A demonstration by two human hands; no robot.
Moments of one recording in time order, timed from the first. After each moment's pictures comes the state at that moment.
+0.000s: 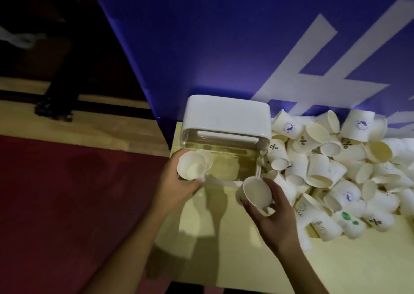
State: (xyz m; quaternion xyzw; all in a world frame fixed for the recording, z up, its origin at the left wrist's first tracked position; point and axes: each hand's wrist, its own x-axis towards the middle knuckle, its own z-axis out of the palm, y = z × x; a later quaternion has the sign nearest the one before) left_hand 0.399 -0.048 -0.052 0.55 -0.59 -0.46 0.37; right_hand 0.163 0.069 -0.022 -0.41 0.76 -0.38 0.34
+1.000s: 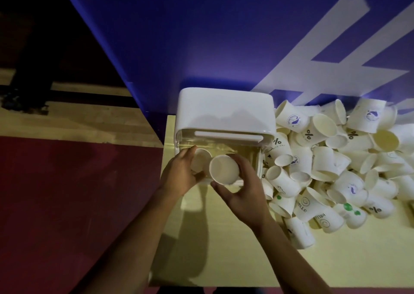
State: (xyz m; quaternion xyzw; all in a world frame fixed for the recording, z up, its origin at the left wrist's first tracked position) left_hand 0.385 -0.111 -0.122 0.55 -0.75 -0.34 0.12; right_hand 0.207 -0.012 -0.045 -0.52 0.70 -0.37 0.32
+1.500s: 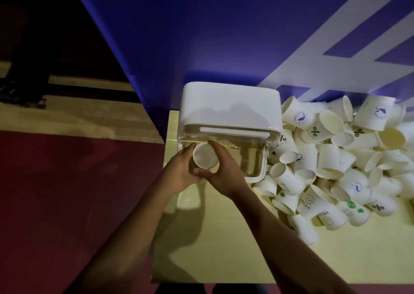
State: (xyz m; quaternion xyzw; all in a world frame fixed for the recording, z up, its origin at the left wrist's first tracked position) left_hand 0.402 -0.116 -0.115 0.51 -0.71 -0.47 0.11; right_hand 0.233 -0.067 -0.098 -0.56 0.69 -0.25 0.38
